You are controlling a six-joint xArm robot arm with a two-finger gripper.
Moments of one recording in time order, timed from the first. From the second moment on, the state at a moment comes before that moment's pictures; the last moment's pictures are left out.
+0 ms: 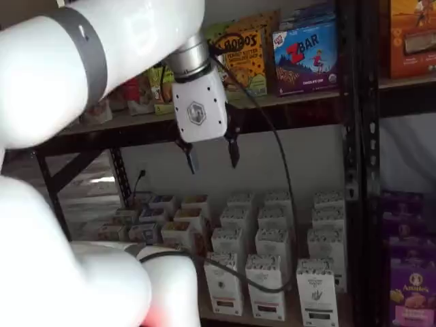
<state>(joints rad) -0.14 -0.93 -0.68 -0.03 1.54 -0.13</state>
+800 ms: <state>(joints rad) -0.24 -0.74 -0.36 -0.02 1.01 -0.21</state>
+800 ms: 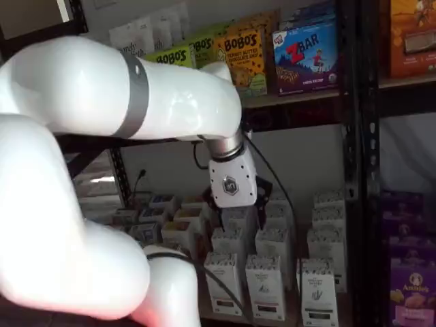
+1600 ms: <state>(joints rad) -0.34 -0.19 -0.38 -0.07 0.52 -0.28</state>
